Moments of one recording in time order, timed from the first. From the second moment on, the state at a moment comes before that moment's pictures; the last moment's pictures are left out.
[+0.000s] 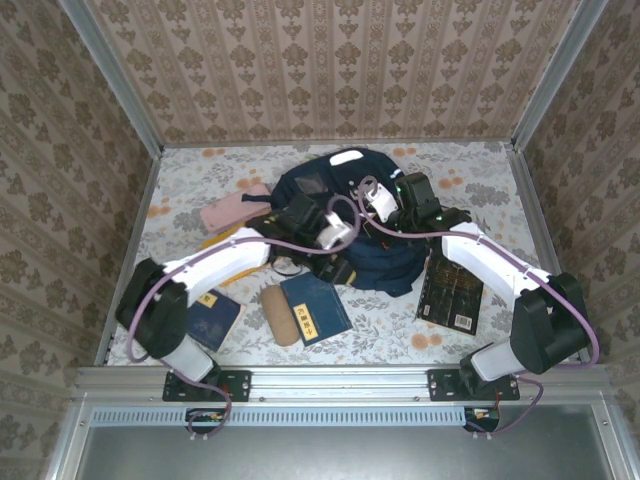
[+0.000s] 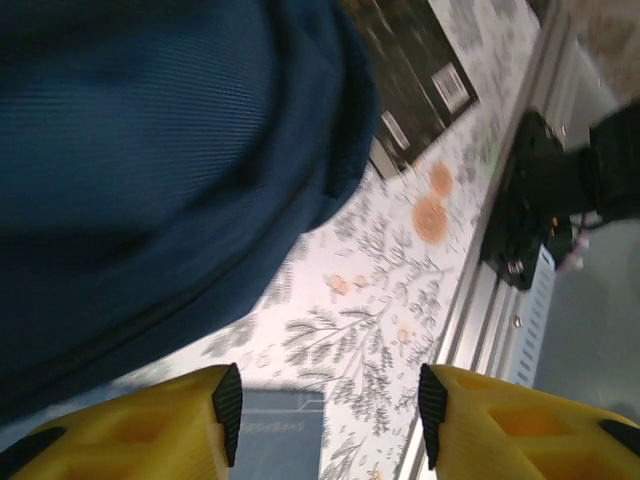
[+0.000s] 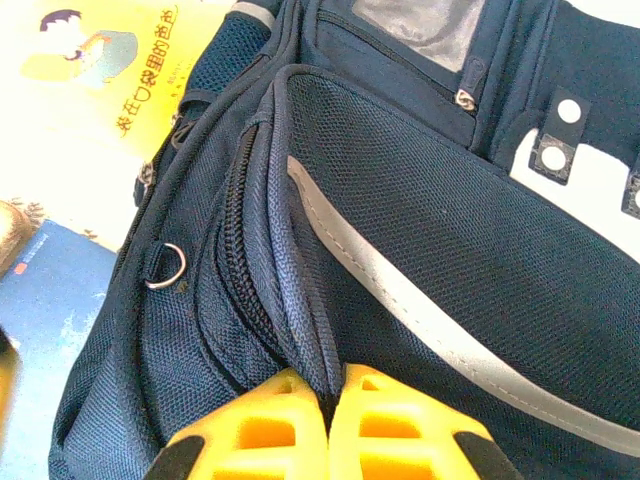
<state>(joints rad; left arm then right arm) -0.73 1.54 1.12 -0.55 0.66 -0.08 0.40 1.45 1.06 -0.38 -0.28 -0.26</state>
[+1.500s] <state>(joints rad) -0.39 1.68 0.54 0.62 0.57 -0.92 0.49 1.16 0.92 -0.24 -0.14 0.11</state>
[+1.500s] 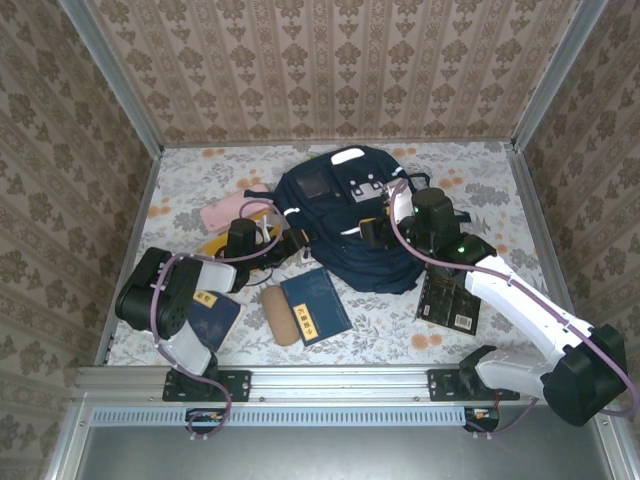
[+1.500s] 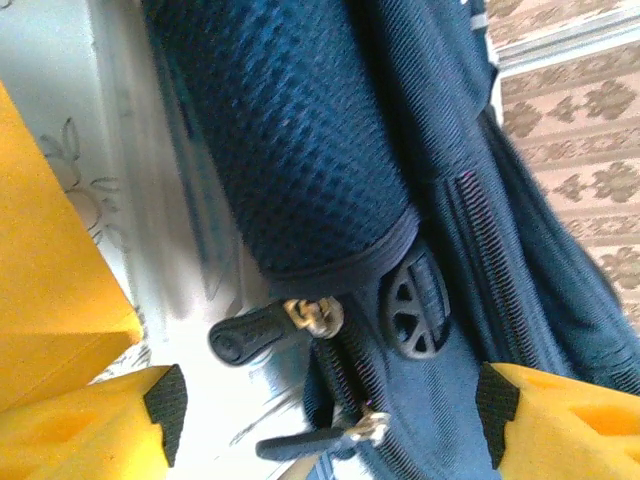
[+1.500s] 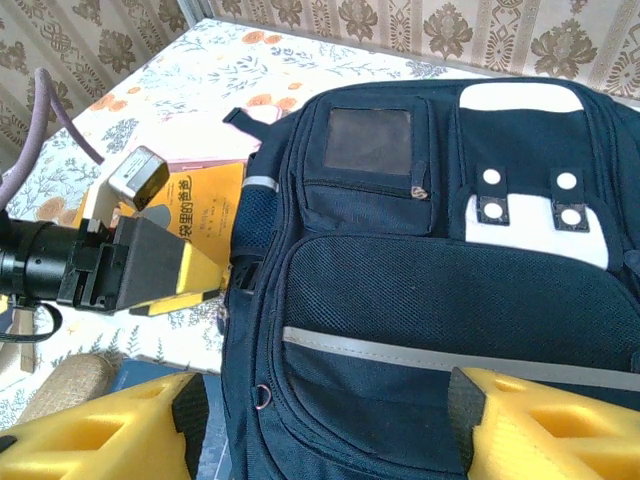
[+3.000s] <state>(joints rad) -0.35 1.38 0.48 0.22 0.47 -0.77 0.70 1.80 1.33 -0.56 0.18 -0.23</state>
